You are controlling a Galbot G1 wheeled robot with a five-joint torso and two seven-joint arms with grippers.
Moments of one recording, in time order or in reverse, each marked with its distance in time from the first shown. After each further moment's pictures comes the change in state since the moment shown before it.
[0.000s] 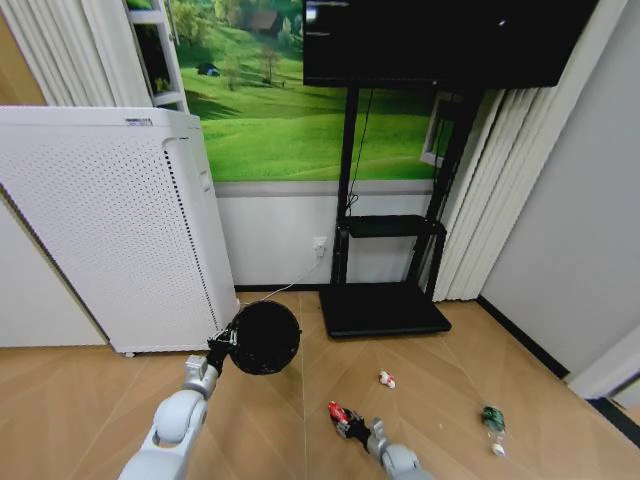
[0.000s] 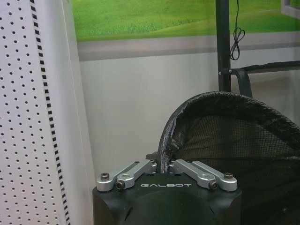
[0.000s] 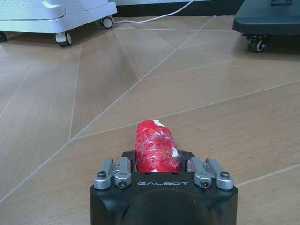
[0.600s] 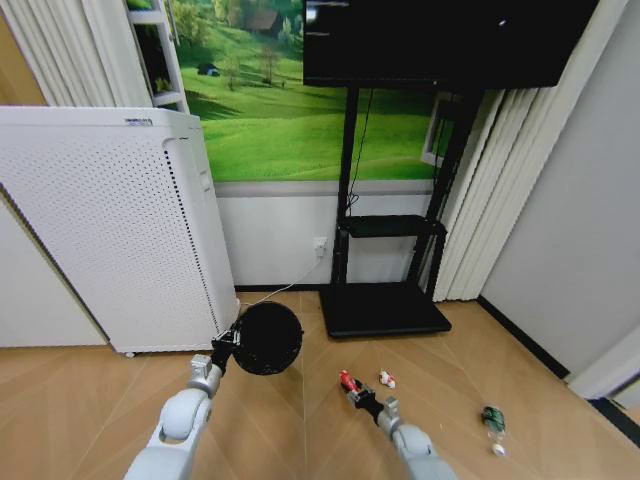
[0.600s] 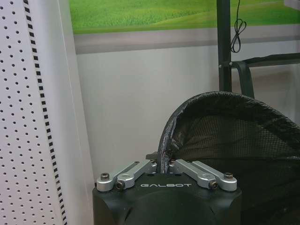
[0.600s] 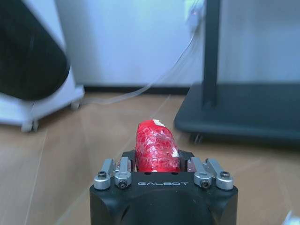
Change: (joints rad) left arm -0.026 -0.026 0.013 0.052 0.029 -0.008 0.003; right arm -0.109 -0.093 0.069 0.468 0.255 -0.127 0.024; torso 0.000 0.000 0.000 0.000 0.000
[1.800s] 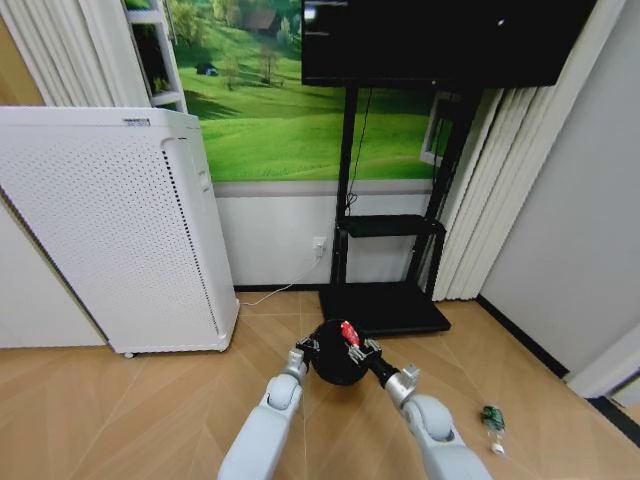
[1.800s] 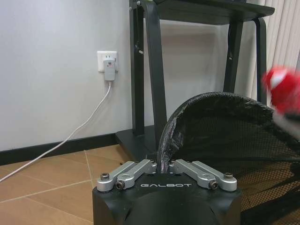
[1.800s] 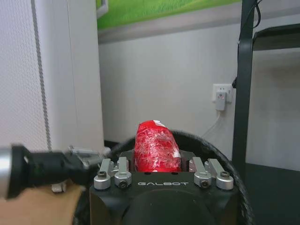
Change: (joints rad) left arm -0.316 -0.299 0.377 0.525 0.130 -0.050 -0.064; right arm -0.126 -0.044 -0.062 0.464 0.019 -0.095 0.061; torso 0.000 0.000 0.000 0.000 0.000
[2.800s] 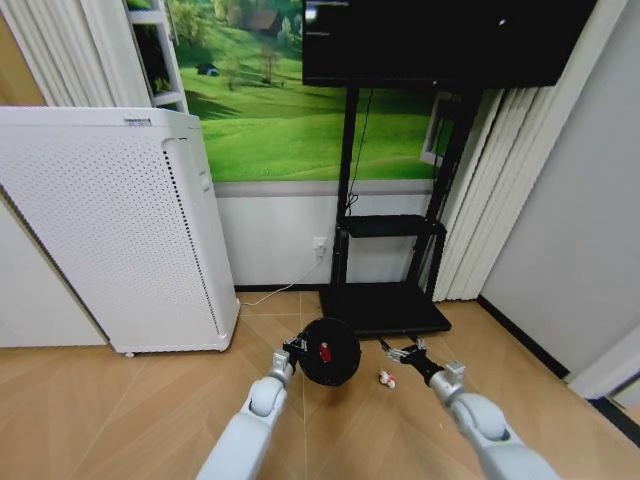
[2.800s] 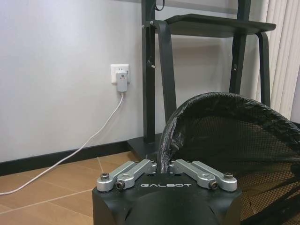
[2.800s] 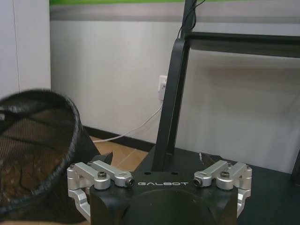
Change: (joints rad) left arm 0.073 0.144 0.005 -0.204 -0.101 0.058 -0.006; right arm -0.024 -0.373 0.029 -0.069 0.261 0.060 0.068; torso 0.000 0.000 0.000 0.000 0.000
